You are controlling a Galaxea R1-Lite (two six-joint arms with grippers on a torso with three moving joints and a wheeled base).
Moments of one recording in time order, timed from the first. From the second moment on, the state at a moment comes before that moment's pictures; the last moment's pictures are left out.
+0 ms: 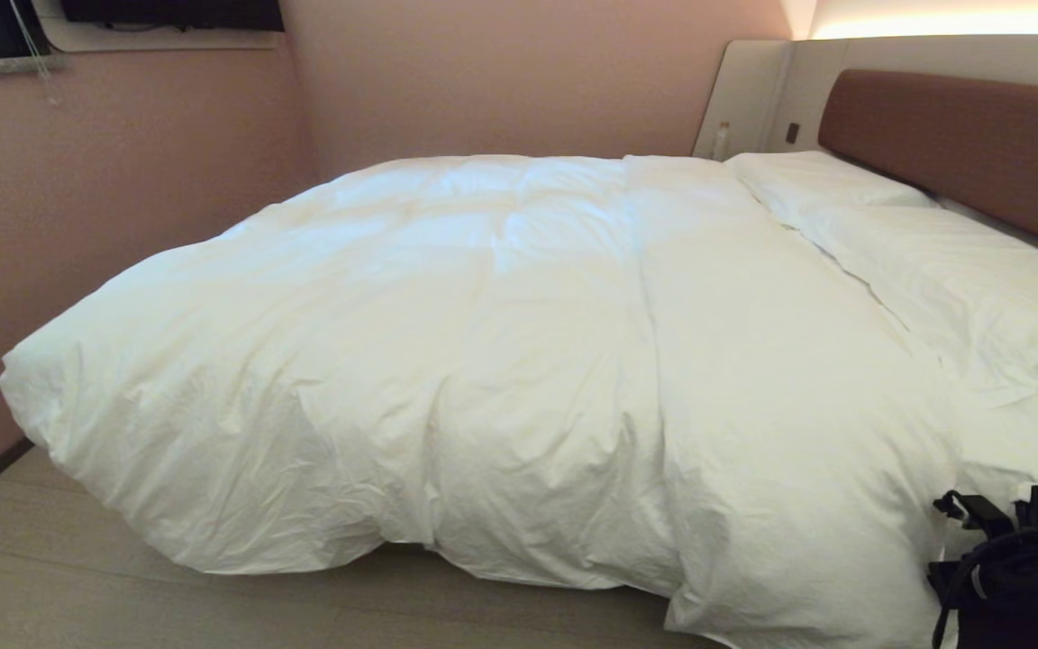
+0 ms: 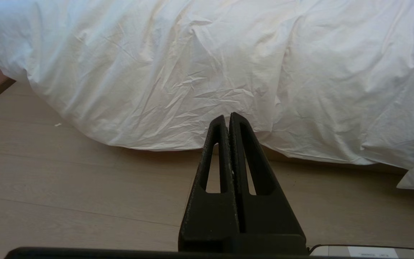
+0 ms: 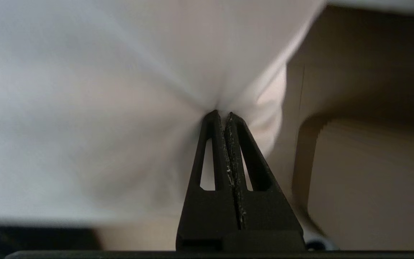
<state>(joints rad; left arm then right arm) -0.01 0.00 -0.02 0.05 0.01 -0.01 -0.56 2.38 -0.71 -0.68 0.22 -0.45</state>
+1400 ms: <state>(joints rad) -0.01 0.00 -0.02 0.05 0.01 -0.01 -0.44 2.36 -0.56 -0.90 0.30 -0.35</state>
